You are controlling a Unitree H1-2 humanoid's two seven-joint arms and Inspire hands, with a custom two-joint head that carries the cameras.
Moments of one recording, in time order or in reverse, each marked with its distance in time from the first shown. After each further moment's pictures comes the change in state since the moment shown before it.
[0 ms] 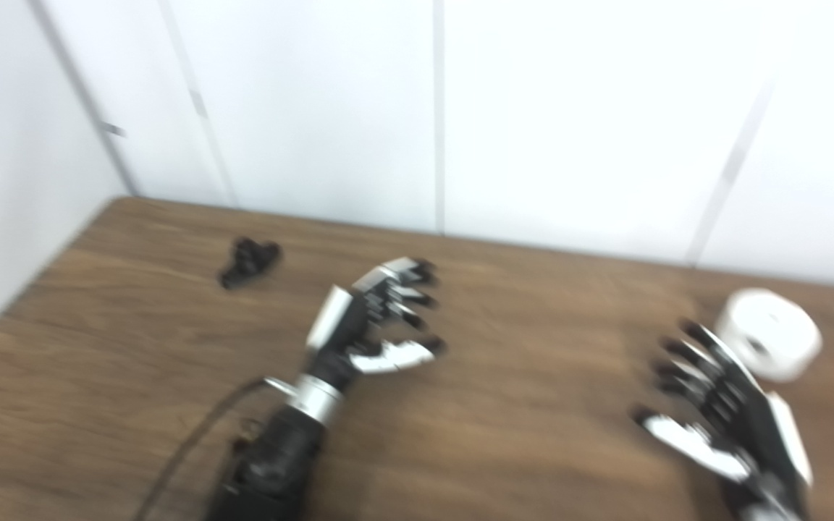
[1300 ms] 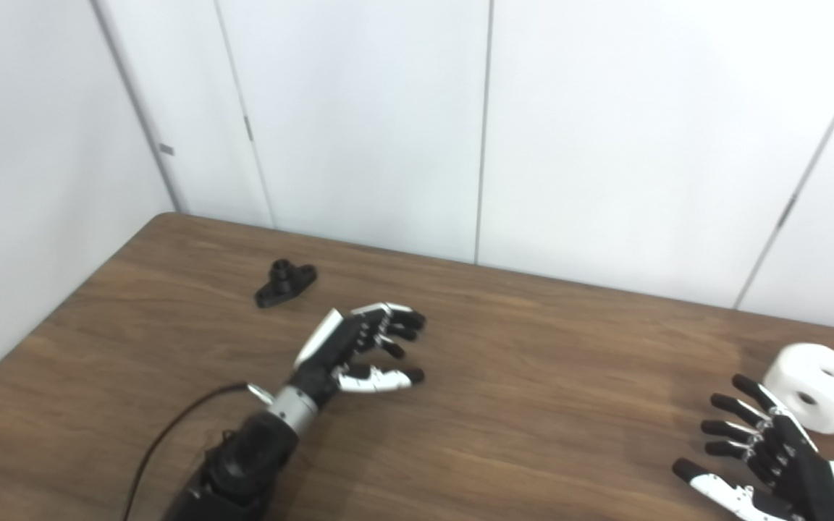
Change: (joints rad) left arm 0.035 0.210 0.062 -0.184 0.029 0.250 -0.047; right arm 0.002 -0.002 0.001 -0.026 -0.073 0.022 -0.022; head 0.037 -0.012
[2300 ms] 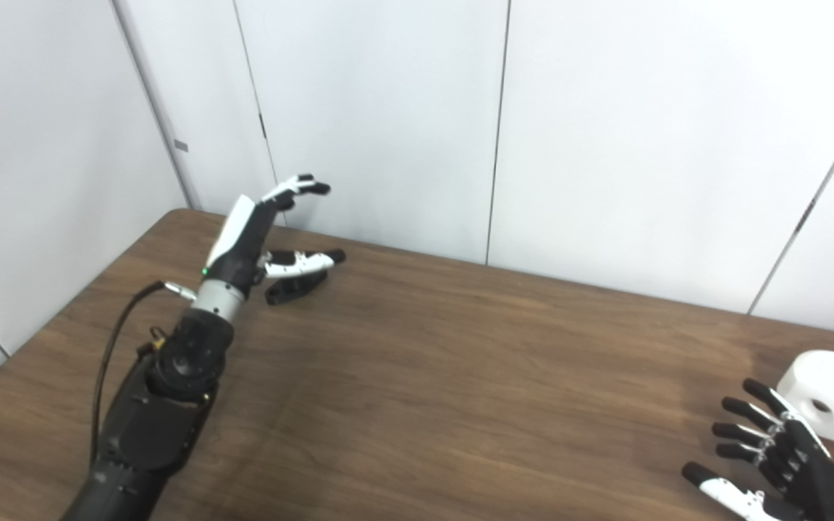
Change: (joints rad) left arm -0.157 0.190 0.137 -0.031 0.240 0.114 0.154; right arm -0.001 -0.007 -0.001 0.000 -0.007 0.001 0.000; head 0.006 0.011
